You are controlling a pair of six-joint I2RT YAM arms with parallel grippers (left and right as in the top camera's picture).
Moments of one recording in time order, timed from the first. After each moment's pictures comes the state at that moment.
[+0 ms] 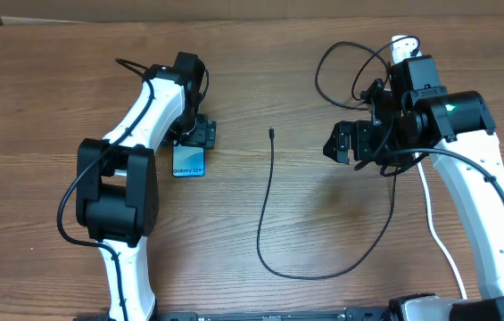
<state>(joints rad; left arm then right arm) -0.21 2.17 1.67 -1.09 -0.09 -0.19 0.16 1.51 1.47 -1.28 -0.30 0.18</state>
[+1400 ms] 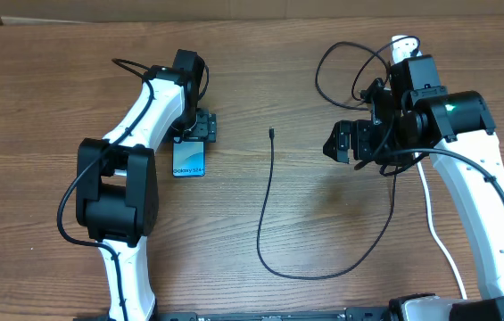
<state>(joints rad) -0.21 2.17 1.67 -1.01 -0.09 -0.23 0.16 1.51 1.47 -1.27 -0.30 0.18</state>
